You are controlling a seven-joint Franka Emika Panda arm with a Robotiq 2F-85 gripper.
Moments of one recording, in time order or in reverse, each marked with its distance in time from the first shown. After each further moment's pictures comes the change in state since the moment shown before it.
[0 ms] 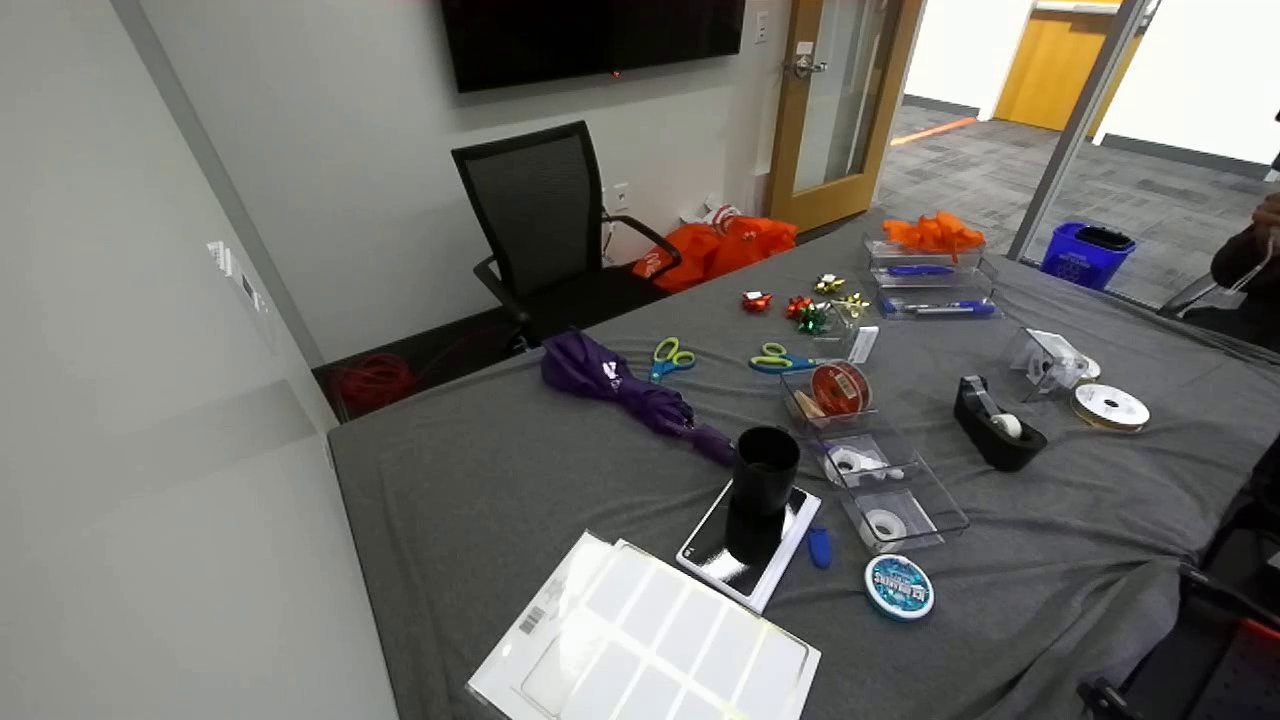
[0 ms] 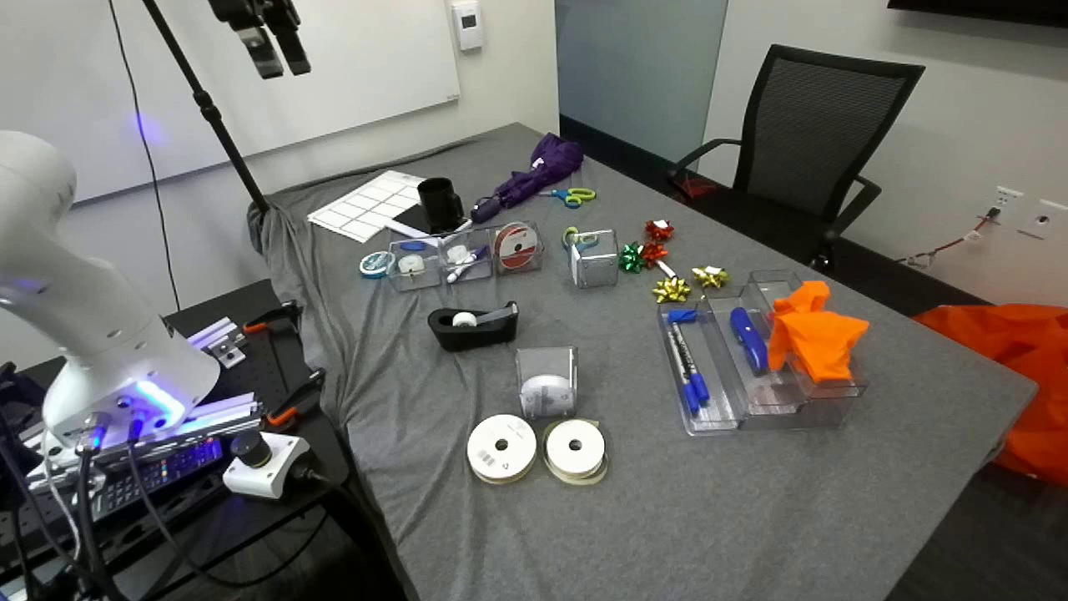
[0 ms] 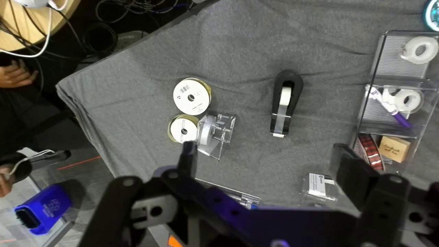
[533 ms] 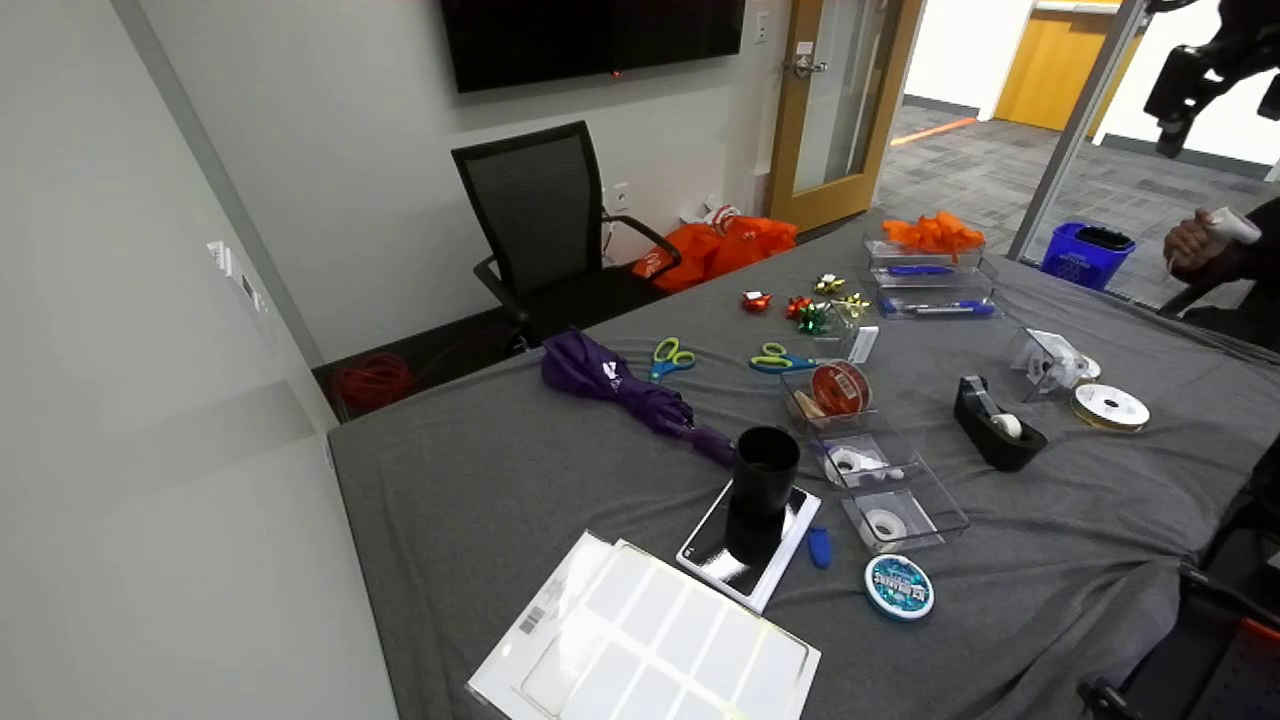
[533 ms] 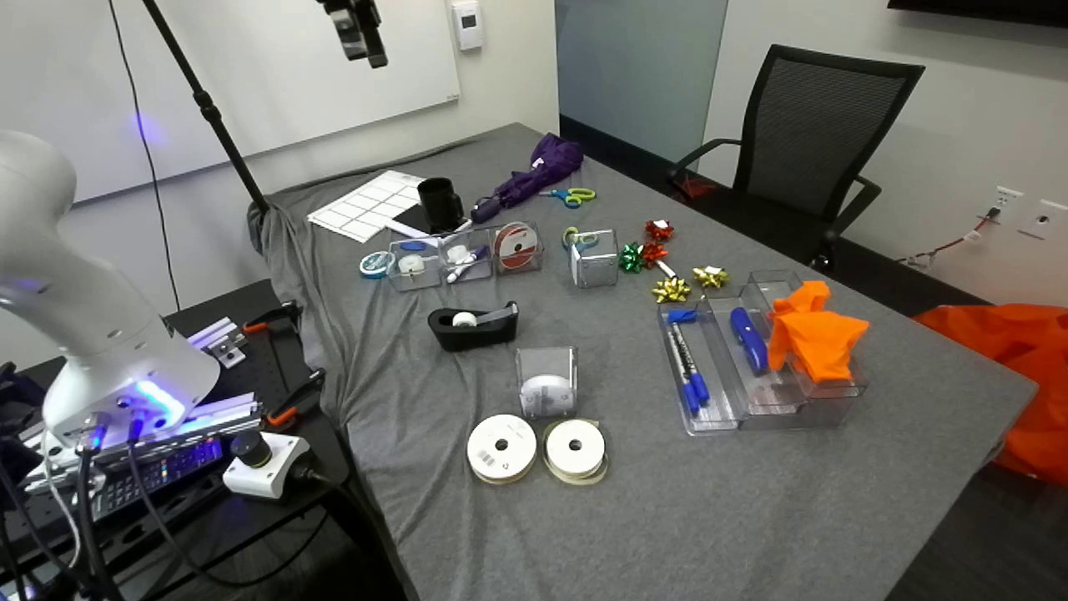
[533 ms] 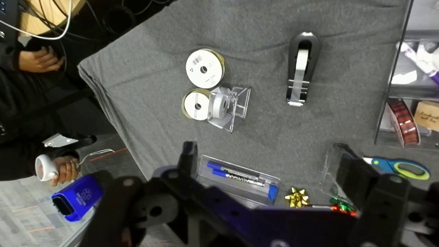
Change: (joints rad) arm 0.004 0.293 0.057 0.213 -0.080 0.030 0.133
